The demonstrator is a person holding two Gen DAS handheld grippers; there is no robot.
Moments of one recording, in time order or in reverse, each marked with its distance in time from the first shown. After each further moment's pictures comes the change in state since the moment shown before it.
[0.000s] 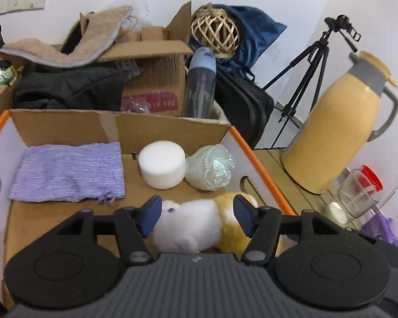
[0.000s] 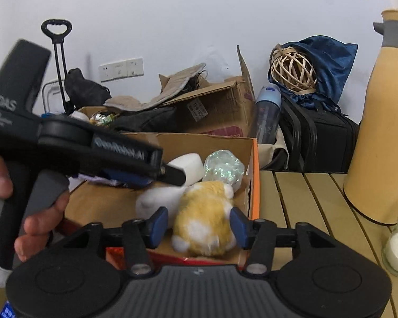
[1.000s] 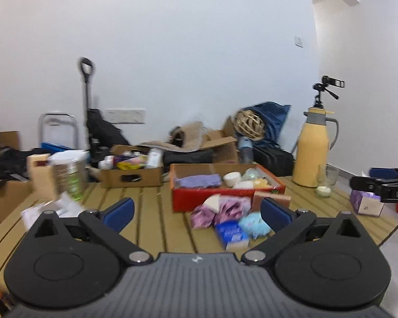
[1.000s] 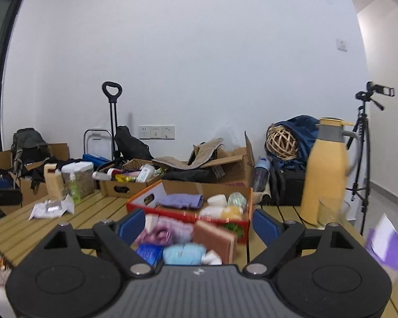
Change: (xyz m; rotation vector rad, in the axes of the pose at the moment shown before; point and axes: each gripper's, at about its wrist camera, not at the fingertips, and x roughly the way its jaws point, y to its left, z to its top) left arm -0.425 -0.067 -0.283 0.158 -0.491 0.363; right arm -0.342 0.081 -0.093 -0.062 -0.294 0.009
